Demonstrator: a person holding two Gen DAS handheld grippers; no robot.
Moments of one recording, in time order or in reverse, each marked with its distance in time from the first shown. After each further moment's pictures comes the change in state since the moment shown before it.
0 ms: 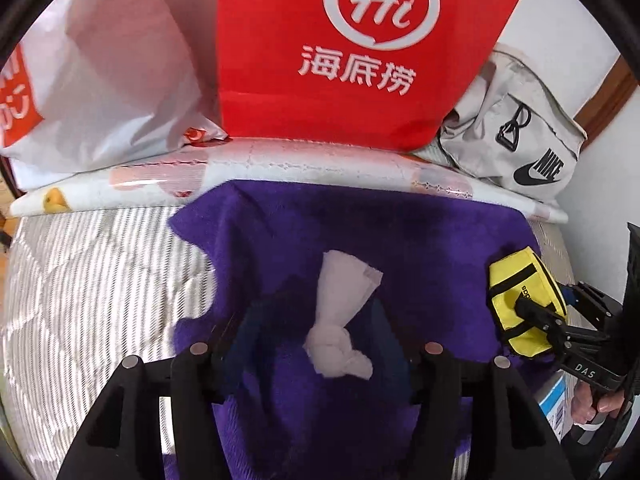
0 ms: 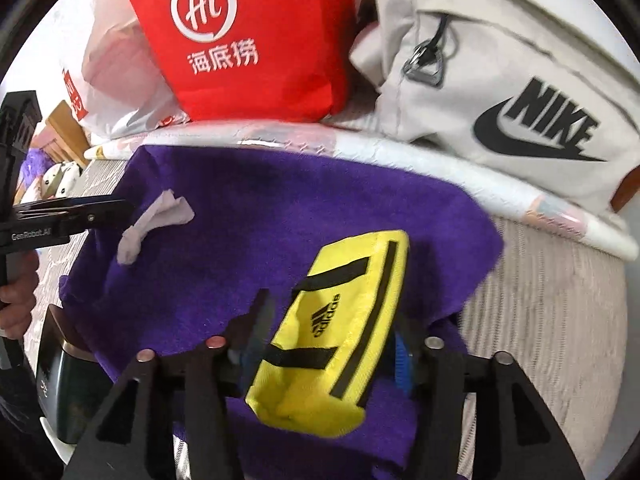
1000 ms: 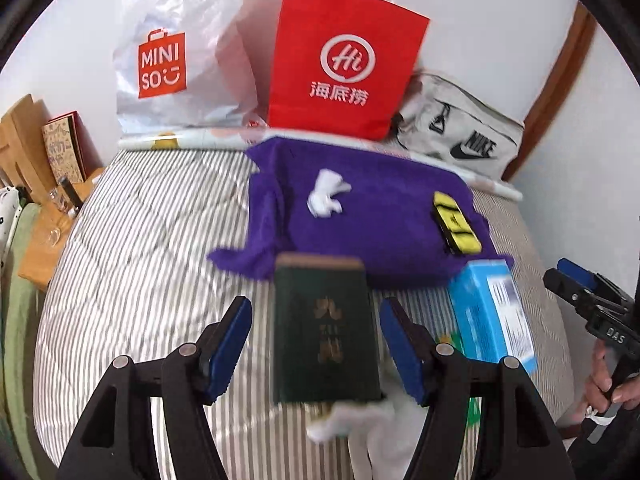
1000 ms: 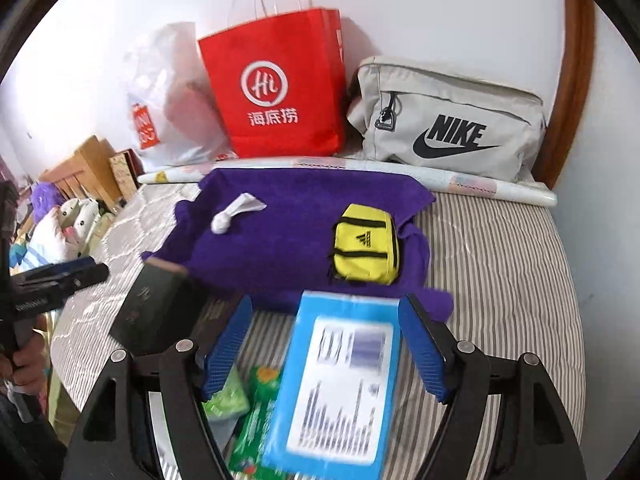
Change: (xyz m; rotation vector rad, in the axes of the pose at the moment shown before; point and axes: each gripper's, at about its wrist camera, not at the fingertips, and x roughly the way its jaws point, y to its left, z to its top) left arm -0.149 -0.009 -0.165 -0.013 -0.163 0.027; right arm -0.159 0.054 -0.125 0.071 -0.199 -0.013
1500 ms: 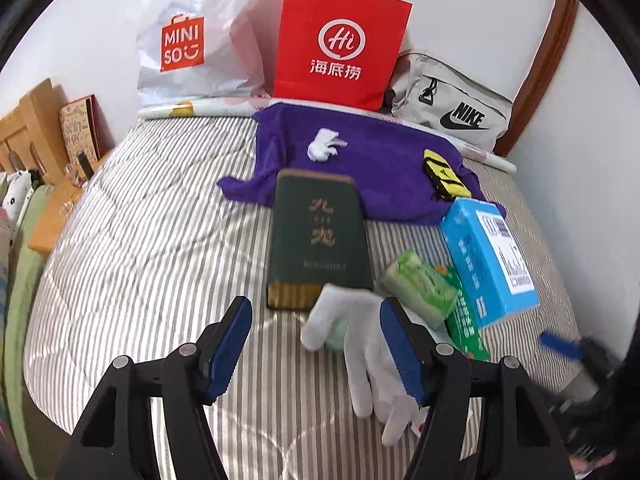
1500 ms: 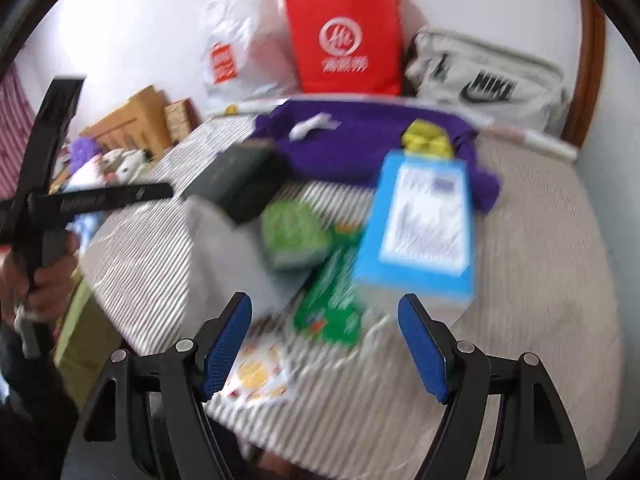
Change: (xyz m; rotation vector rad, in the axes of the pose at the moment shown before) left arm -0.025 -0.004 -0.078 -0.004 -0.012 0.020; right arm -0.027 0.050 -0.140 -0.091 0.076 0.177
